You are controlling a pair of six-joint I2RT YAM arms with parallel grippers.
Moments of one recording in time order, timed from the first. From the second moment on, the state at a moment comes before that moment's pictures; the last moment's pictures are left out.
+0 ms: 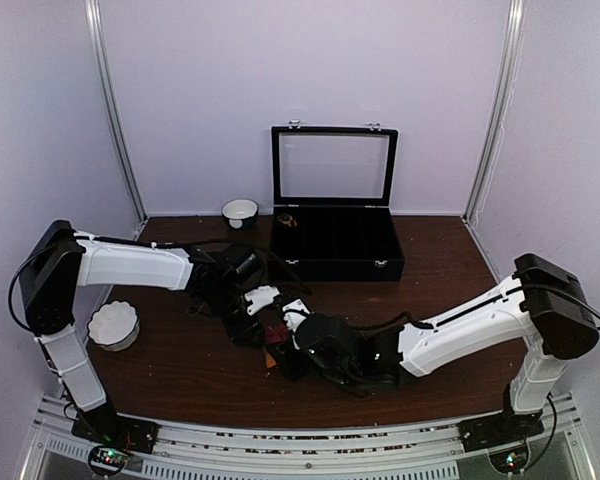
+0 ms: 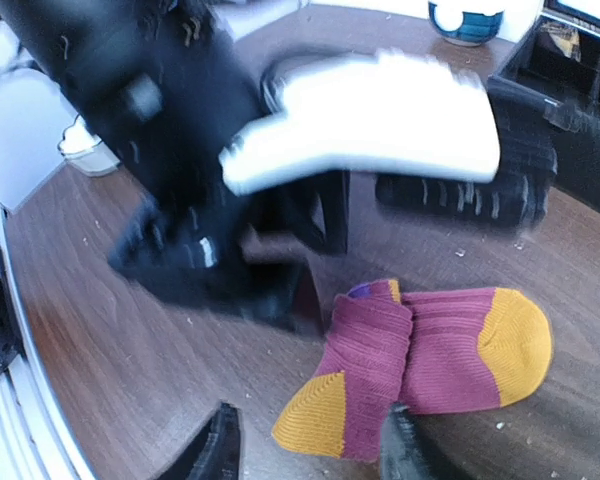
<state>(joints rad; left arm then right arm) -0.82 1.77 1.14 -0.60 0.14 0.27 1.31 1.79 0.99 0.26 0.43 0.47</state>
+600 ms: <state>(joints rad) -0.62 1.75 1.19 -0.73 0.40 0.39 1.38 1.92 1.18 0.06 0.38 0.11</state>
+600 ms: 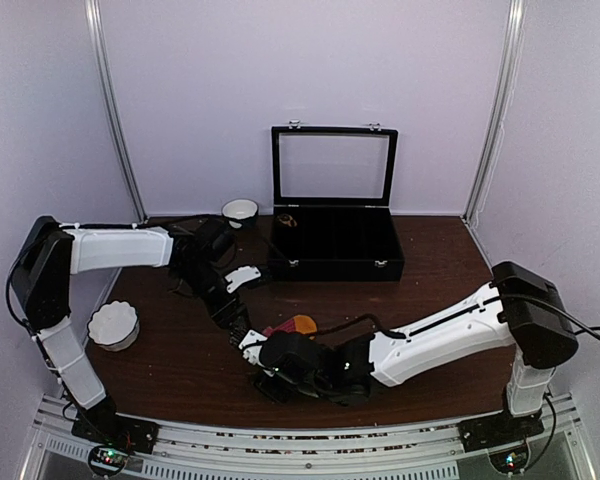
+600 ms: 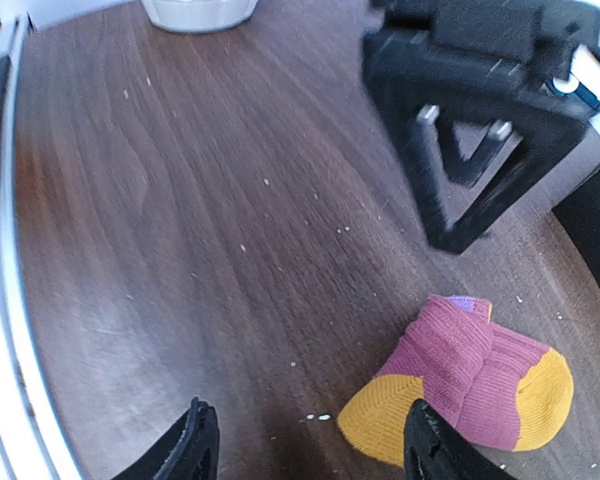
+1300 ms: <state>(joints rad) -0.50 1.74 1.20 -0.80 0.53 0.50 1.28 2.06 1.22 0.00 0.42 -0.06</state>
